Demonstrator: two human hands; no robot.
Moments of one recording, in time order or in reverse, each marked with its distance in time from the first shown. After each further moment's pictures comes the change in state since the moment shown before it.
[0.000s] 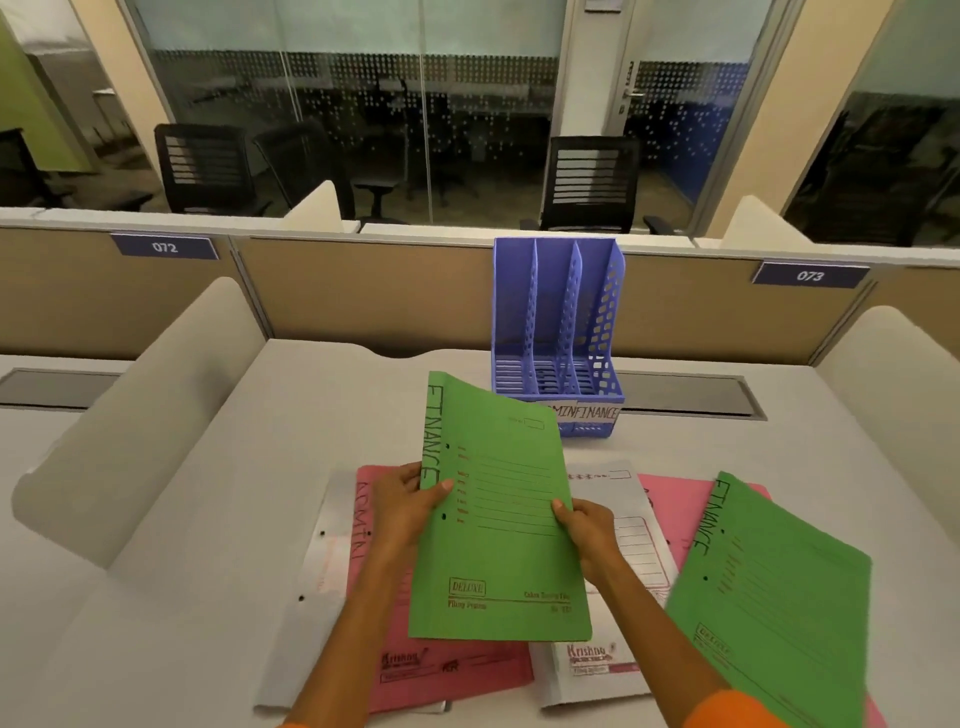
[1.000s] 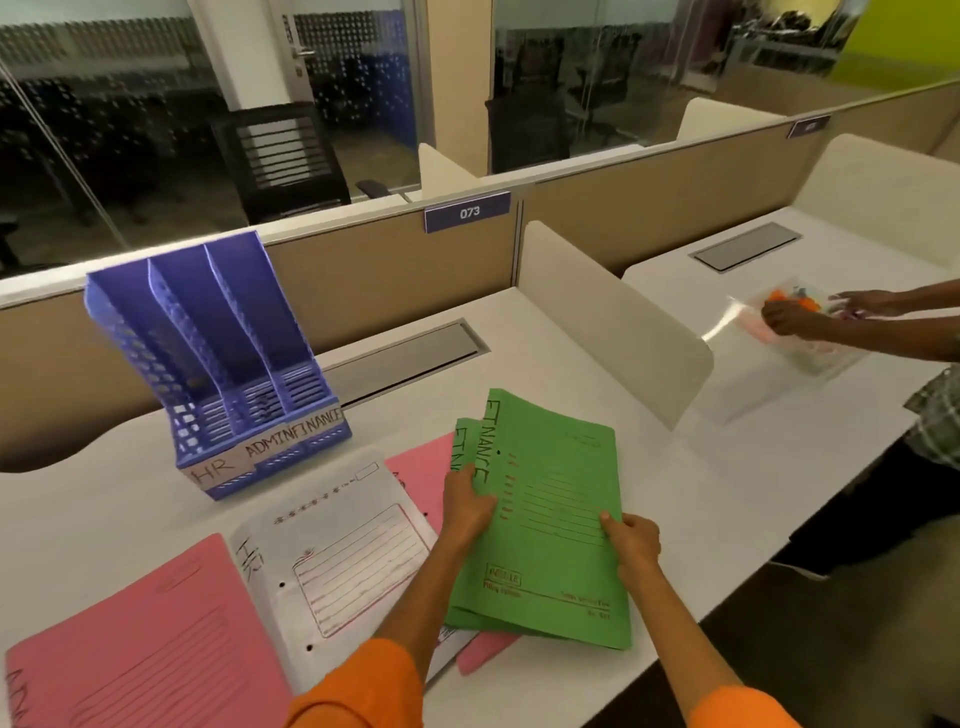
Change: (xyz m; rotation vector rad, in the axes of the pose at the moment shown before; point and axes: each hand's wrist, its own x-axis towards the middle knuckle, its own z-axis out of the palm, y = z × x) left_hand -0.085 -0.105 0.385 0.577 -0.668 0.158; right_hand -0.033 0.091 -0.371 0.132 0.783 0.174
